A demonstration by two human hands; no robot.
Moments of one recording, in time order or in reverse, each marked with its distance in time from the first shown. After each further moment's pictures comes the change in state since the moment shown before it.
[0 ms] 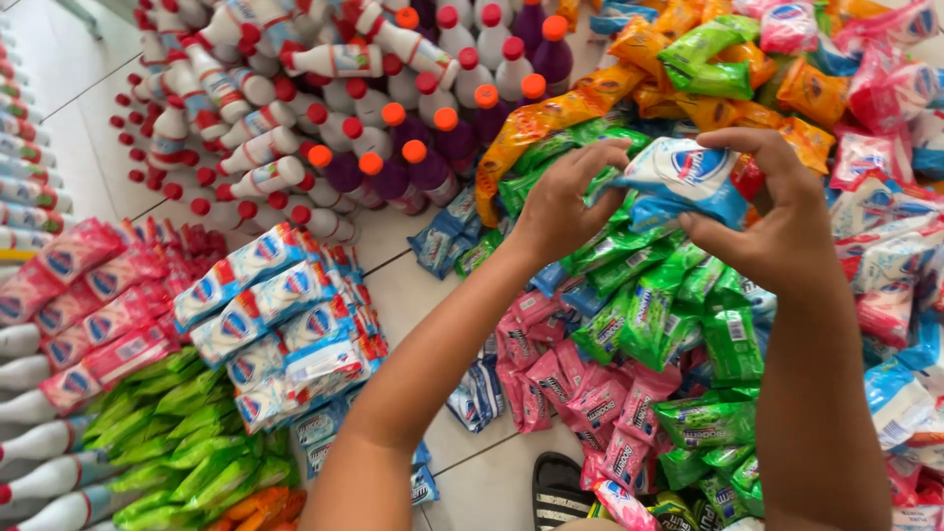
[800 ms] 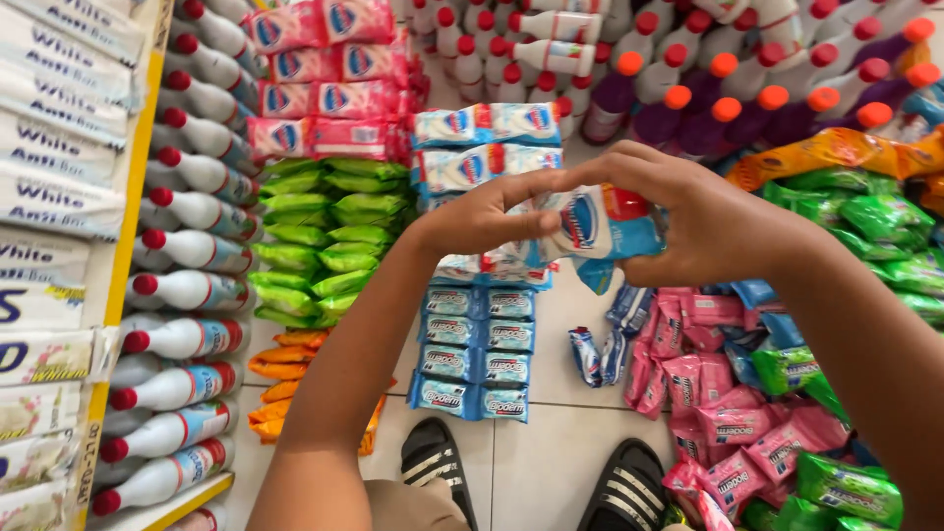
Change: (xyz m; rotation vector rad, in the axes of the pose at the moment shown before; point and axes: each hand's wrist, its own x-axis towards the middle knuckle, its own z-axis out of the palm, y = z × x) left_hand -0.275 0.032 -0.373 -0.573 -0.168 -0.511; right_hand -0.058 -0.288 0.276 -0.127 -1.083 -0.708
